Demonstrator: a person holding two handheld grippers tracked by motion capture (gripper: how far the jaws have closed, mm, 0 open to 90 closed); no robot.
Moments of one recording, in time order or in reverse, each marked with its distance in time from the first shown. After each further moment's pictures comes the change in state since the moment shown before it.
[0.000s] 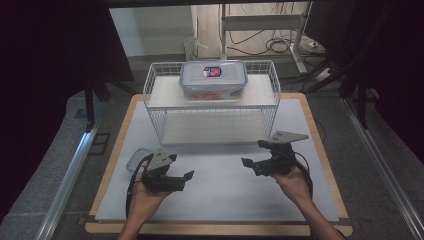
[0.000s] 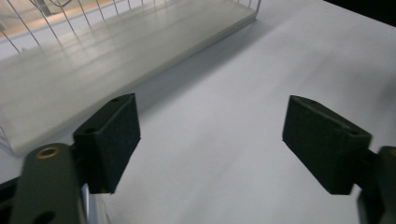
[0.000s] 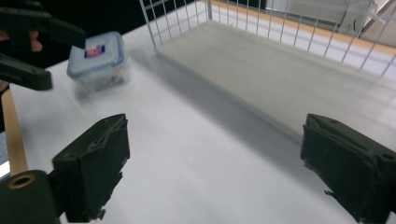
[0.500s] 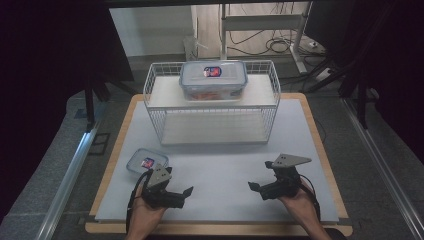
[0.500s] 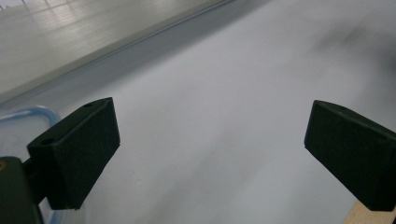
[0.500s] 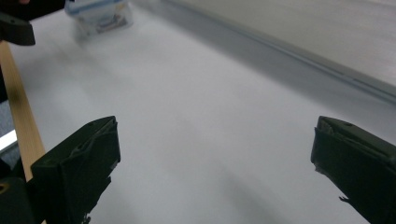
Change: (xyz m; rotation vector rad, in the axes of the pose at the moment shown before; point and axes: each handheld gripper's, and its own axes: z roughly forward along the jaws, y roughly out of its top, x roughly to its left) left arm -0.016 -0.036 0.002 0.032 0.028 -0.002; right arm 0.013 -0.059 -0.009 0.088 0.002 -0.001
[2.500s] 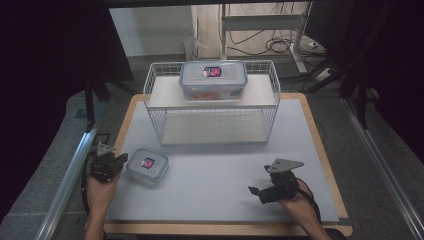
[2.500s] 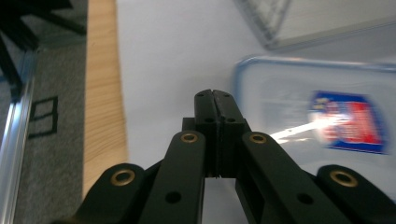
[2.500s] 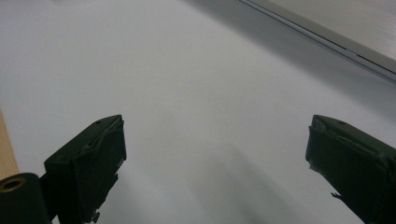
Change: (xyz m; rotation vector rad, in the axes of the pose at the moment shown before) left arm 0.163 -0.032 -0.040 0.127 0.393 -0.299; right arm -0.003 -0.014 0.013 0.085 -0.044 -0.075
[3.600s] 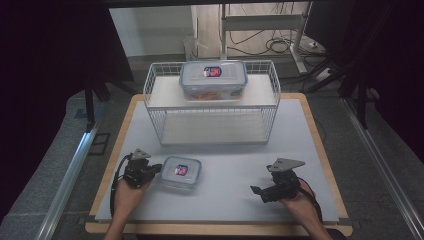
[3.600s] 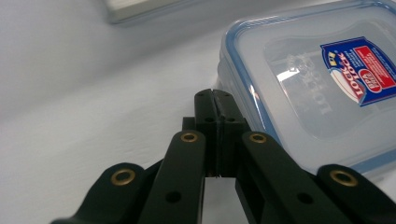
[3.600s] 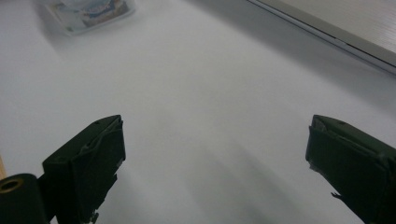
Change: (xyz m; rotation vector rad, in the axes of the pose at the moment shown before) left arm -0.091 0.003 0.019 0.091 -0.290 0.128; right arm -0.006 -0.003 0.000 0.017 -0.017 0.018
